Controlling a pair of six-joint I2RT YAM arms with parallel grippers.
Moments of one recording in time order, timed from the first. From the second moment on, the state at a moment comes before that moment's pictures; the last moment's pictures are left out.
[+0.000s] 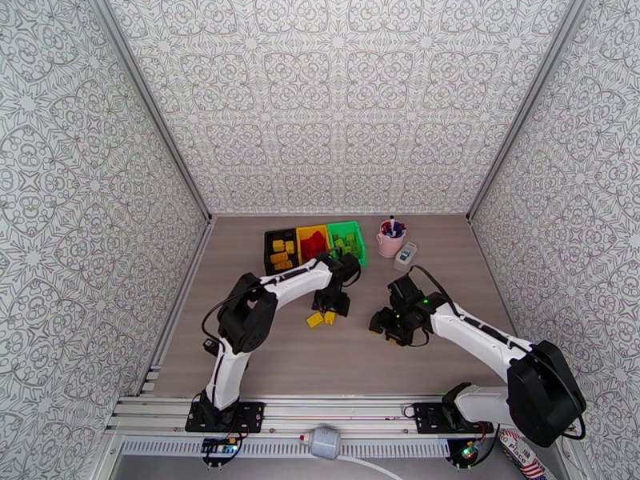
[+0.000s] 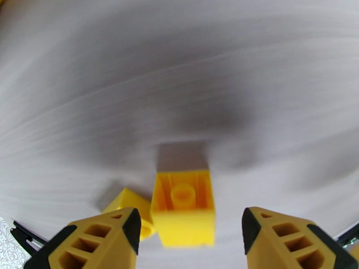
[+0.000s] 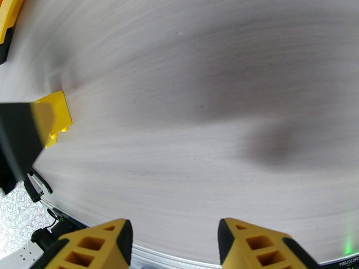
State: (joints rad) left arm -0.77 2.15 1.66 -1.09 0.01 -0.55; right arm 0.52 1.33 0.77 -0.70 -0.32 0.90
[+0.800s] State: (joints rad) left arm -0.61 1.98 1.67 -1.01 0.19 -0.57; right arm 0.52 1.48 0.93 -0.51 -0.51 0.92
